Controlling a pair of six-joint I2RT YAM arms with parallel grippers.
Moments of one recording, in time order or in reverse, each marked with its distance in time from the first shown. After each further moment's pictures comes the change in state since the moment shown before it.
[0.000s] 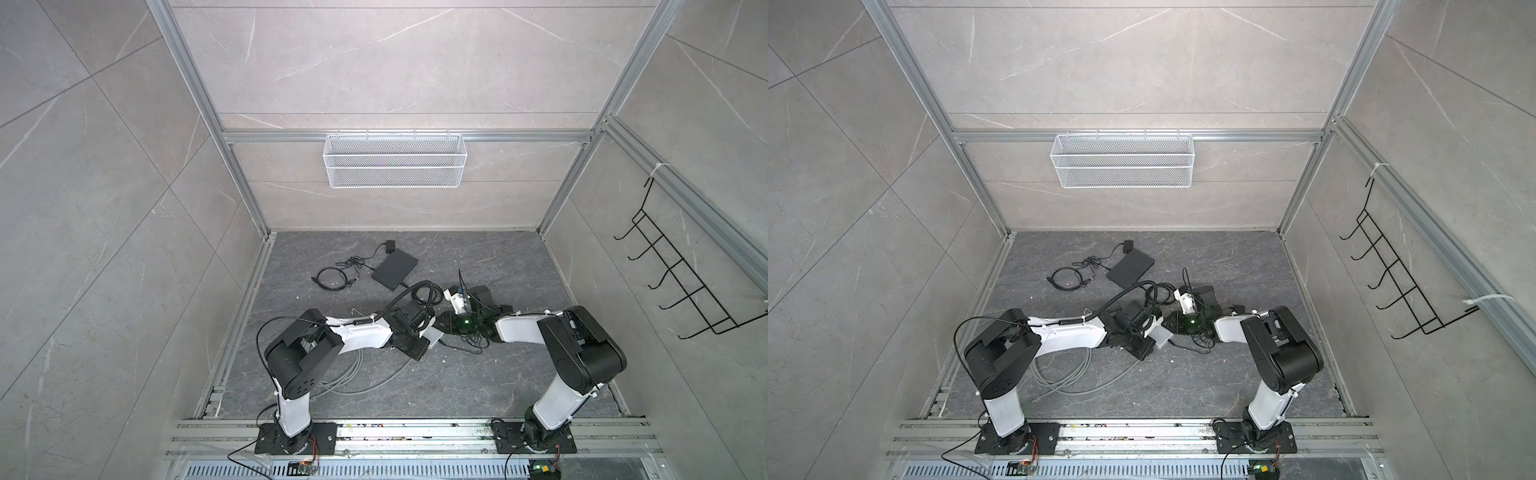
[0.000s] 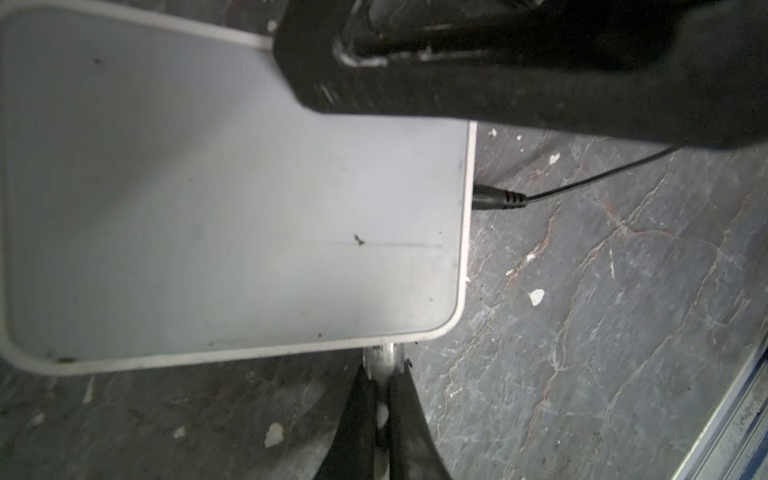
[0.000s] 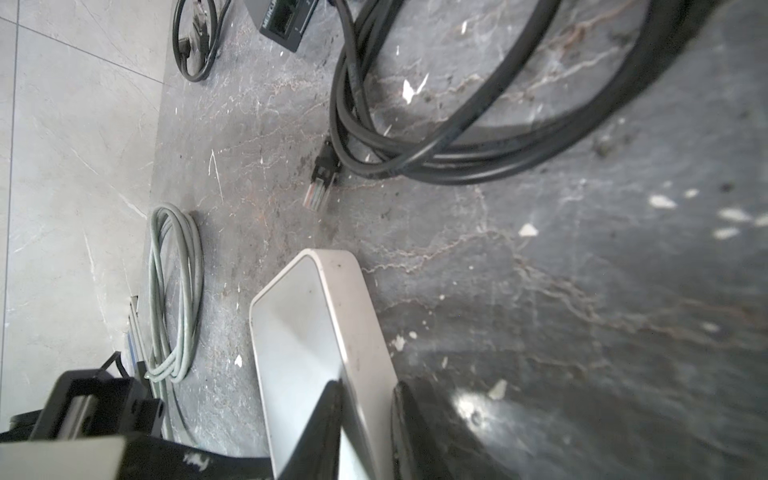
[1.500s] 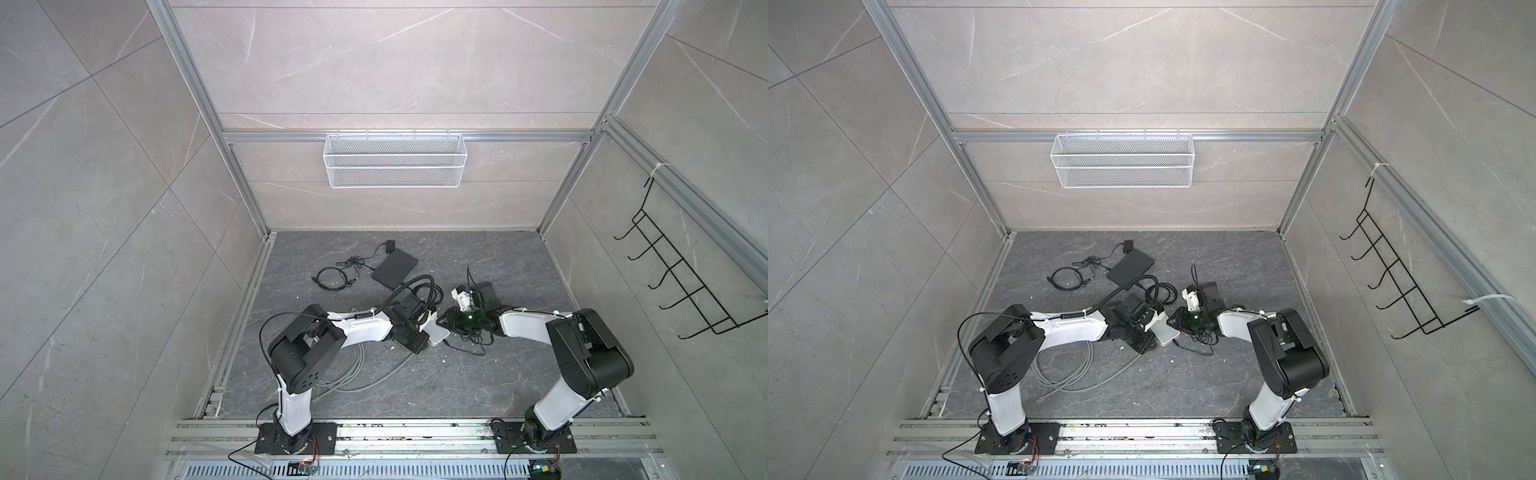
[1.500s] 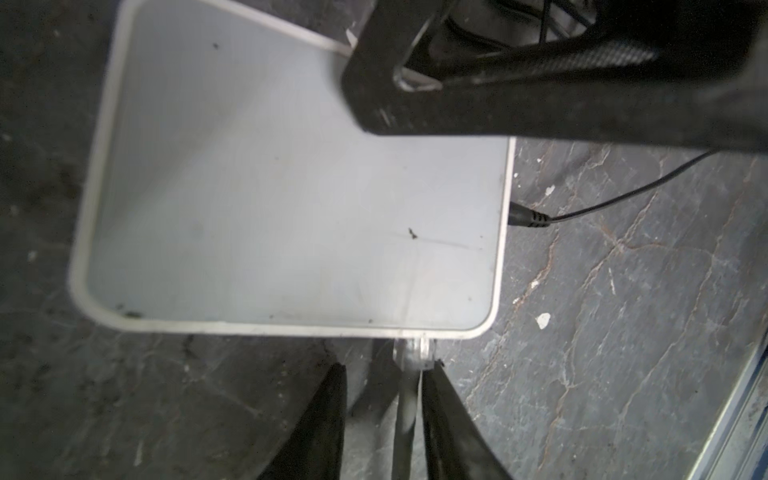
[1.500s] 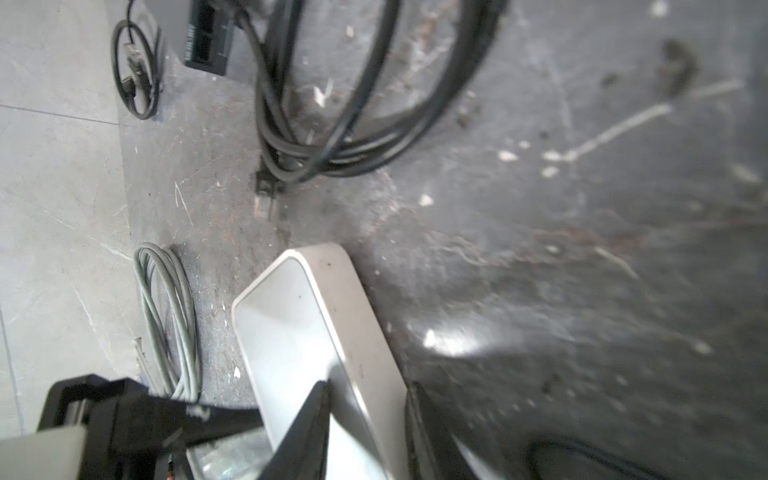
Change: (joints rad) left arm 0.048 0.035 0.048 0.001 0.049 0.106; right arm -0.053 -0.042 0.081 -0.256 0.048 0.092
